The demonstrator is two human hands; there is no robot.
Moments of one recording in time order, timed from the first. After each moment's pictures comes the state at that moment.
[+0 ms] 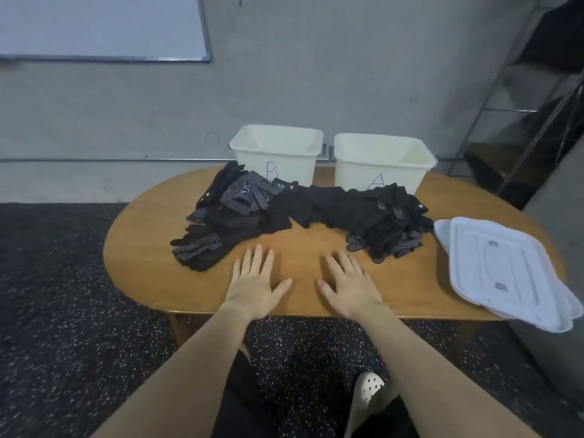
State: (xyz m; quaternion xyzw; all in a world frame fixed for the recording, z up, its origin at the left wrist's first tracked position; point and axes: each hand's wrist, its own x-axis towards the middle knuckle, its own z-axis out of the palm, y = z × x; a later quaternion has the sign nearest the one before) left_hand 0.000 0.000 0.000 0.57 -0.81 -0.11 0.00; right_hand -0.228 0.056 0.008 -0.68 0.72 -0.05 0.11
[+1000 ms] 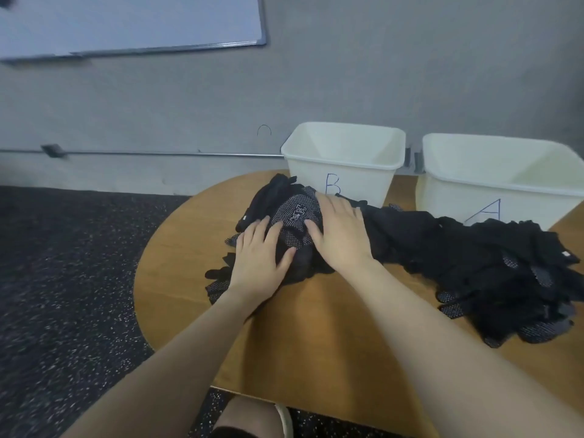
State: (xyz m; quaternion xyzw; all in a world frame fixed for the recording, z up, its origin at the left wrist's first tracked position) left_hand 0.061 -0.161 0.013 0.60 -0.76 0.02 0.24; right_hand -0.125 -0.172 0.066 -0.74 0.62 -0.25 -0.01
